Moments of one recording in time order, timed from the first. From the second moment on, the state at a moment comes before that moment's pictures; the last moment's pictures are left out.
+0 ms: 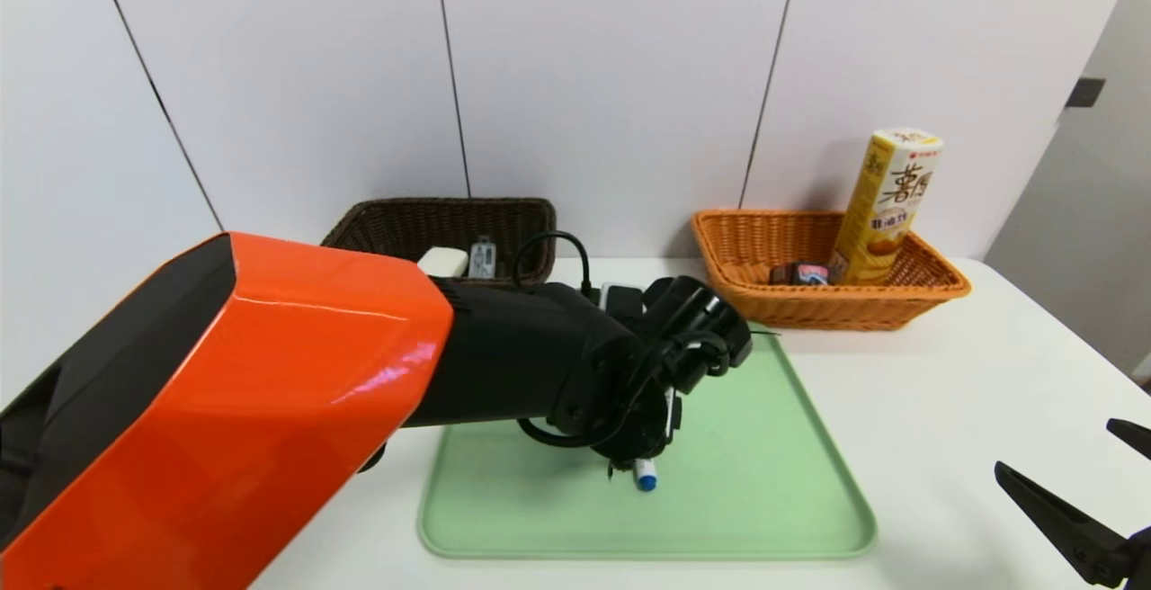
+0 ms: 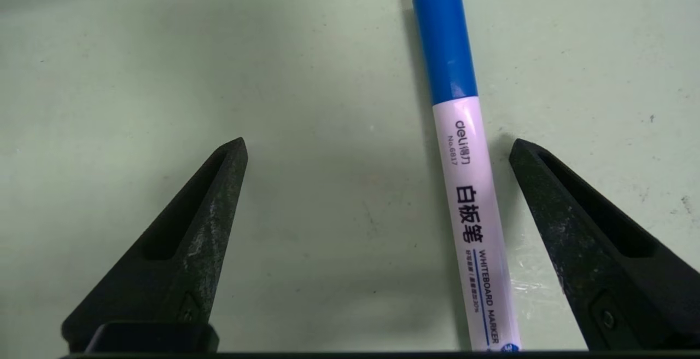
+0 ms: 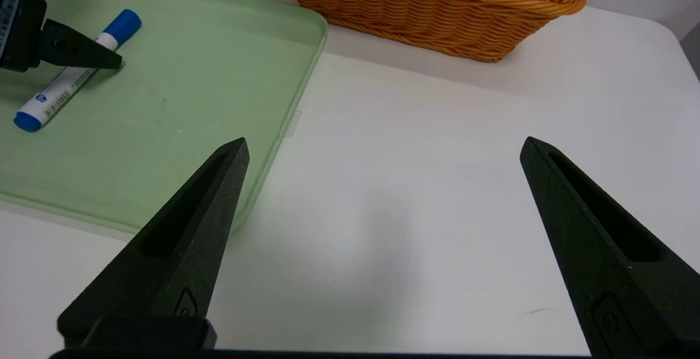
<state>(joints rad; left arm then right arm) -0.93 2.23 -1.67 0.47 0.51 -0.62 0.09 0.85 -0.10 -0.55 0.07 -0.14</state>
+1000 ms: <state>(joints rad) -0.96 2.25 -1.71 0.45 0.52 -0.63 0.09 0.85 -0.10 -0.56 0.07 -0.14</state>
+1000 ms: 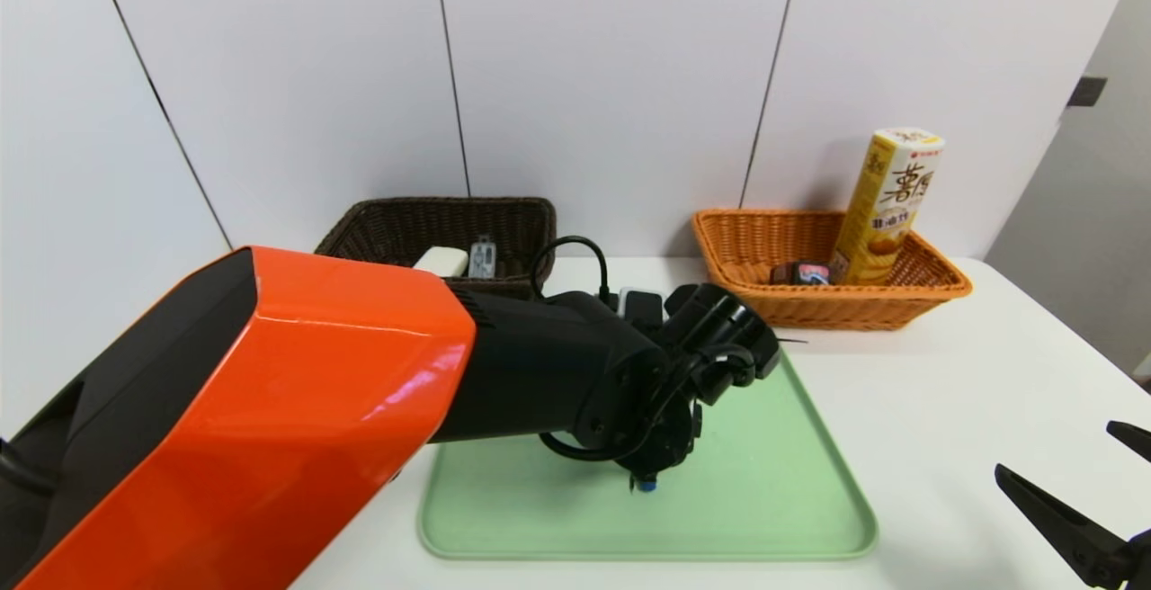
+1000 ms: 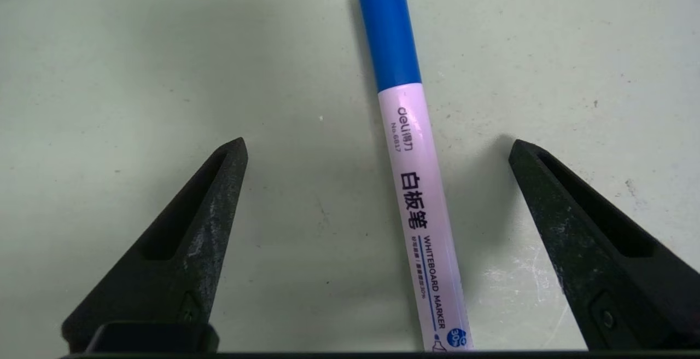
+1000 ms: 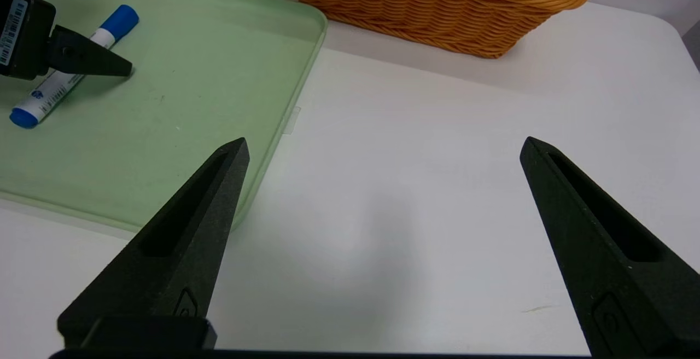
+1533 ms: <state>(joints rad) -0.96 2.25 -1.71 0.45 0.52 -0.63 0.09 0.85 -0.09 -0.56 0.07 -0.14</state>
